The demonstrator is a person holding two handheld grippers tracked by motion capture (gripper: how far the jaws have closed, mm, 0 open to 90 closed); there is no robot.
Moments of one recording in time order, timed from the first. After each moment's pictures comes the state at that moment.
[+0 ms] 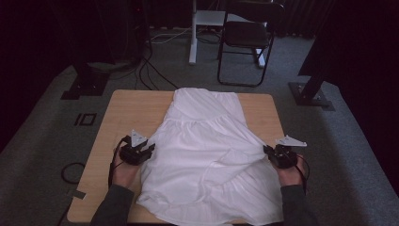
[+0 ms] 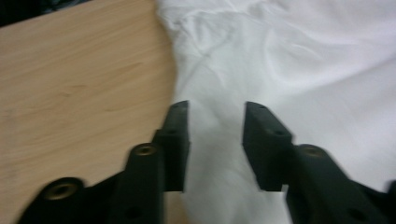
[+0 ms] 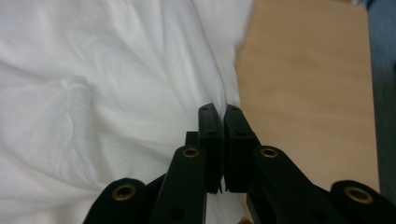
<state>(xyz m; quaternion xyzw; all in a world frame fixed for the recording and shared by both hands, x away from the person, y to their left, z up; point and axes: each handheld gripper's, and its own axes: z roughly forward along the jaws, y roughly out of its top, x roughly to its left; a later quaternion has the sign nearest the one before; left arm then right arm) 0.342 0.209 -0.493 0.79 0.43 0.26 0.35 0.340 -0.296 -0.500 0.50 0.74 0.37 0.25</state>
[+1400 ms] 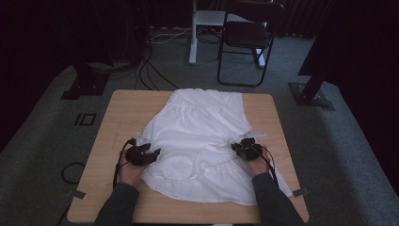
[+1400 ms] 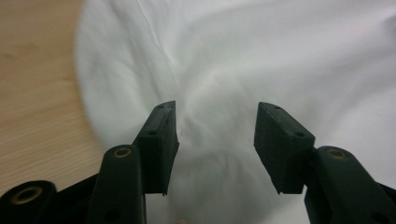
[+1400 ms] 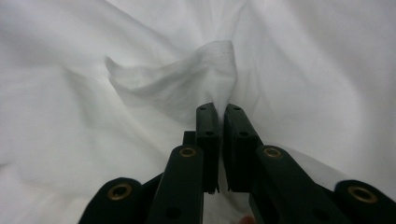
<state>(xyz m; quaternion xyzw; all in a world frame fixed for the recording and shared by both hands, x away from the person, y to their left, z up) 0.349 0.214 -0.518 0.78 0.46 0.23 0.36 0.389 -0.212 -0.532 0.44 0.79 0.39 0.17</state>
